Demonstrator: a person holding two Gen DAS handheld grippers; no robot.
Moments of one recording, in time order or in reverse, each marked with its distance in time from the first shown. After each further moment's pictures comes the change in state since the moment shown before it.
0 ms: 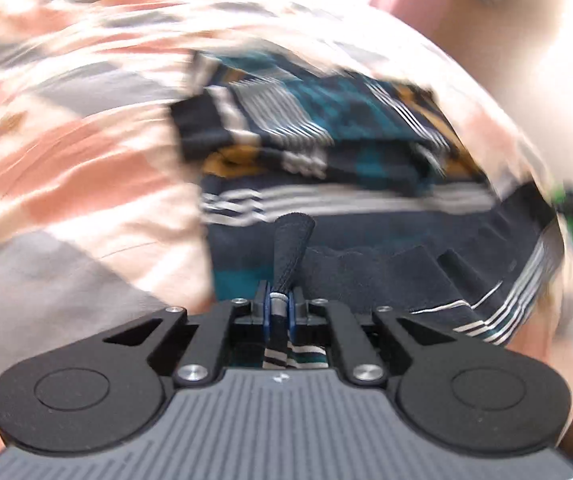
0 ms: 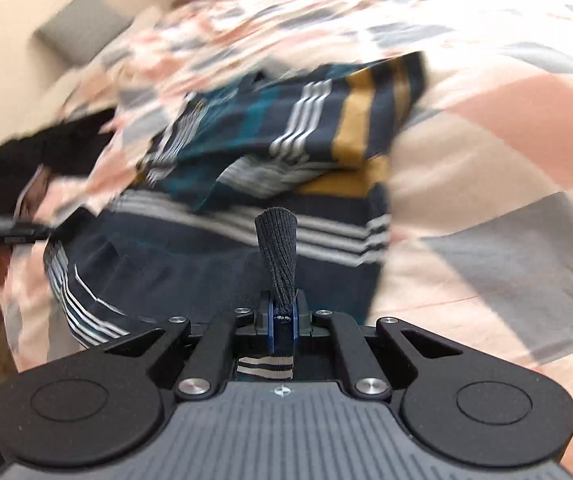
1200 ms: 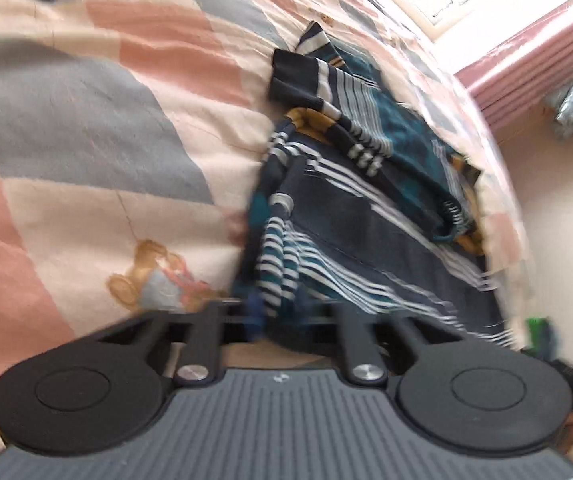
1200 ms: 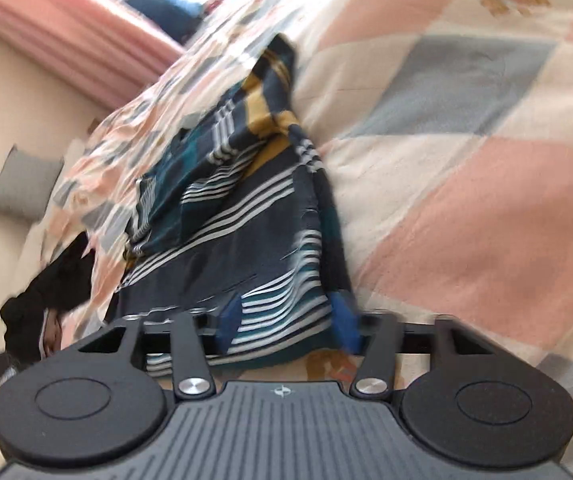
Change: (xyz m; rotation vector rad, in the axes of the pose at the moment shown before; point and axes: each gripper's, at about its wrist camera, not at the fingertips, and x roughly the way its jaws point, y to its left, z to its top) left arm -0.015 0.026 -0.052 -0.427 0.000 -0.008; right arm -0.029 -0.014 -0.089 0.535 -0.132 -0.001
